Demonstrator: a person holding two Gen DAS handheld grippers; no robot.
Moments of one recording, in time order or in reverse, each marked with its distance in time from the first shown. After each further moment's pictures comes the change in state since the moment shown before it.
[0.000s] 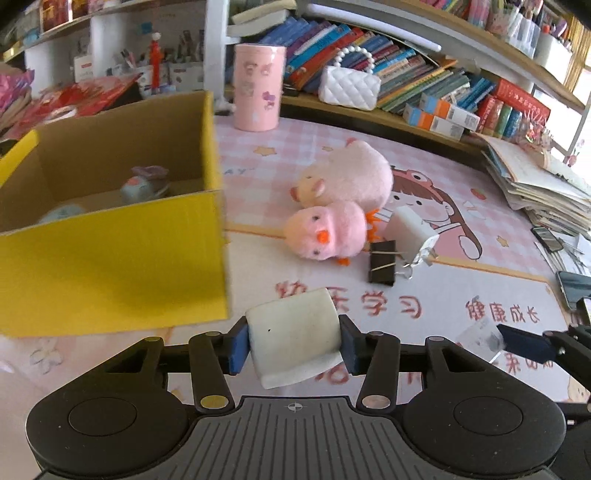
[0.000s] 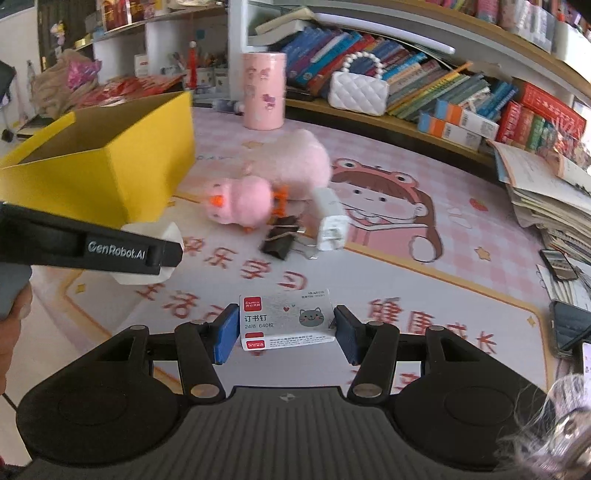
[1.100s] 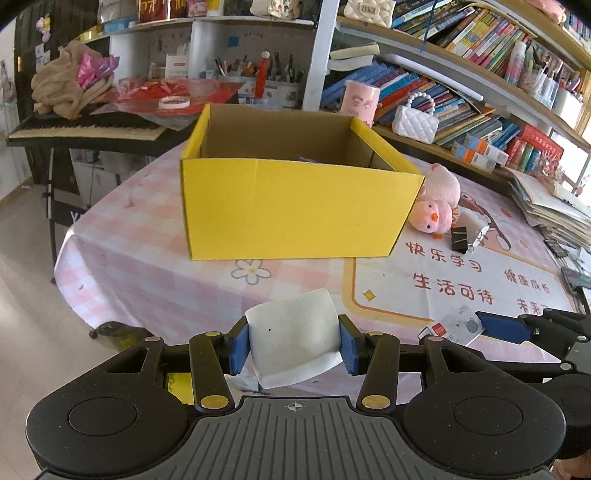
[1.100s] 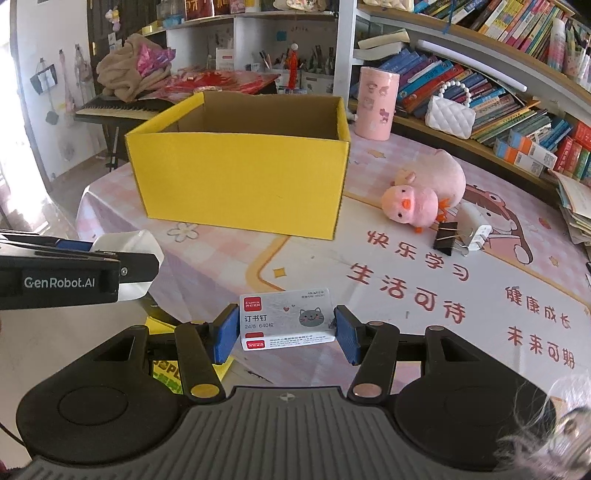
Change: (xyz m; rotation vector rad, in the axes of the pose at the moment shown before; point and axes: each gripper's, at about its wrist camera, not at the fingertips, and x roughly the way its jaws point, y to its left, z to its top) left arm -0.123 0.144 -0.077 -0.079 -0.082 0.049; right arm -0.048 0.178 -0.017 -0.061 -0.008 0.086
